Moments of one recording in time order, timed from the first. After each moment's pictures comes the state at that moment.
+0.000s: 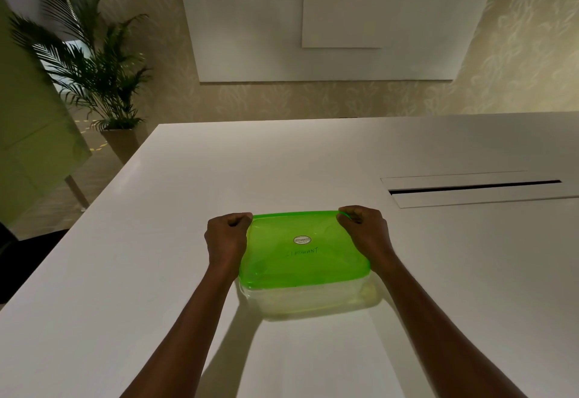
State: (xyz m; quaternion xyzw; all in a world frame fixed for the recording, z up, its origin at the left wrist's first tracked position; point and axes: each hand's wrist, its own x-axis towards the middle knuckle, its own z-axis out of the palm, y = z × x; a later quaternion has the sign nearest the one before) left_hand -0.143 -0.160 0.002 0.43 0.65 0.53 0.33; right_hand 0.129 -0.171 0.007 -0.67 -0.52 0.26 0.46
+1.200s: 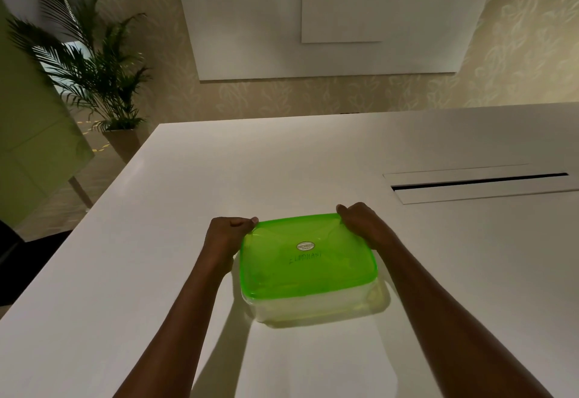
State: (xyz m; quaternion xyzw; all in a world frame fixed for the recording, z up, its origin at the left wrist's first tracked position) left_hand -0.159 -0.149 0.003 0.44 0.62 0.47 0.46; right_hand 0.127 -0.128 0.015 -0.75 -0.51 0.35 0.24
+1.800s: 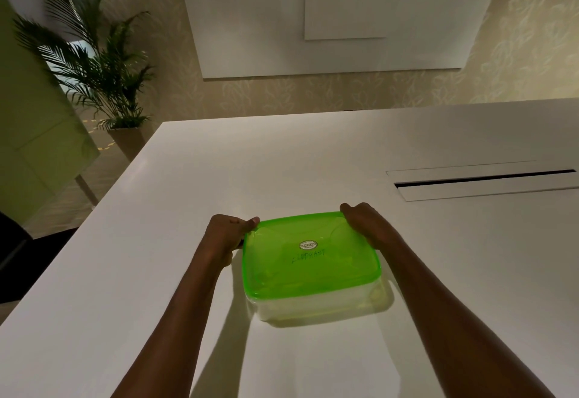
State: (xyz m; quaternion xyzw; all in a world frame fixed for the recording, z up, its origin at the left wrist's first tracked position) left_hand -0.164 -0.149 0.014 0.41 0.65 0.42 0.49; right_hand 0.128 -0.133 0.011 -0.74 -0.48 0.38 0.28
